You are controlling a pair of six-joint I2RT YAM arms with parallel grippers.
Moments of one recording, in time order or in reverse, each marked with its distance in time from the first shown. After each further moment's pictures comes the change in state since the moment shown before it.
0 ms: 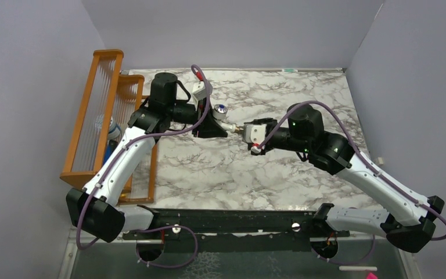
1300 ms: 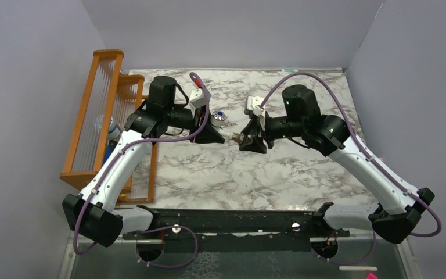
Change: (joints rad) left arm -0.003 -0.040 0.000 -0.125 0.027 0.160; right arm -0.116 0.144 0.181 -0.198 -0.317 0.476
